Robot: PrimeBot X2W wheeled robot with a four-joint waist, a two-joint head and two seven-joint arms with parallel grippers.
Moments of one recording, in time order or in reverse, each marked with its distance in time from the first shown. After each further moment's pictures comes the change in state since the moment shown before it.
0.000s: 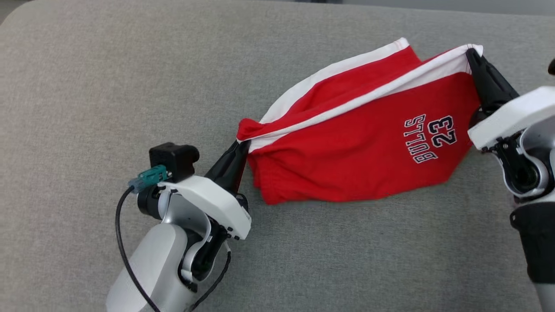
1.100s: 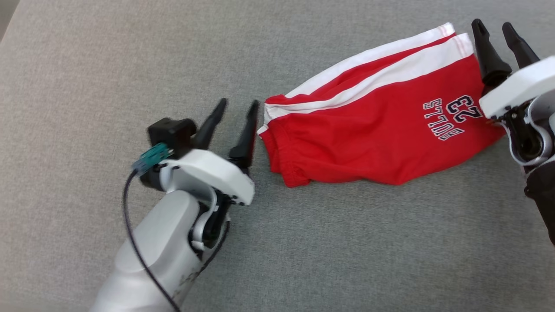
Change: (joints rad) left arm -0.250 -0.004 -0.187 0.290 -0.147 0.041 -0.266; right arm -0.311 -0.146 0.361 0.458 0.253 0.000 -0.265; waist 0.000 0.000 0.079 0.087
